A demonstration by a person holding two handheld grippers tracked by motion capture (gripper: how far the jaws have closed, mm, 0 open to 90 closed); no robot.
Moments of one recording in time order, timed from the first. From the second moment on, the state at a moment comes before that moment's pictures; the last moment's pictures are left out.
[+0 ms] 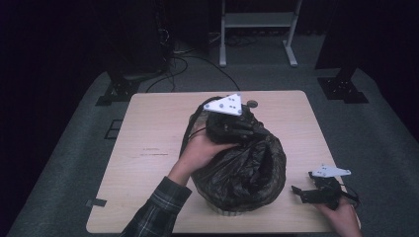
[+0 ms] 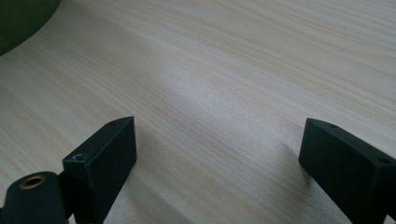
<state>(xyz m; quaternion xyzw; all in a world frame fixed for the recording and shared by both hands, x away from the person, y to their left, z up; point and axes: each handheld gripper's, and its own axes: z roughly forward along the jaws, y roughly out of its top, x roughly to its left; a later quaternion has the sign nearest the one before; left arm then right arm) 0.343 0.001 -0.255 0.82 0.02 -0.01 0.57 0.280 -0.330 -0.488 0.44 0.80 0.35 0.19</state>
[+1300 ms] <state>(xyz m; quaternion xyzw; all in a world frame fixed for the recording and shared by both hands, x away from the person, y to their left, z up) 0.320 0.054 -0.232 0.80 0.06 0.04 0.59 0.278 -0.328 -0.480 0.45 0.80 0.36 0.16</state>
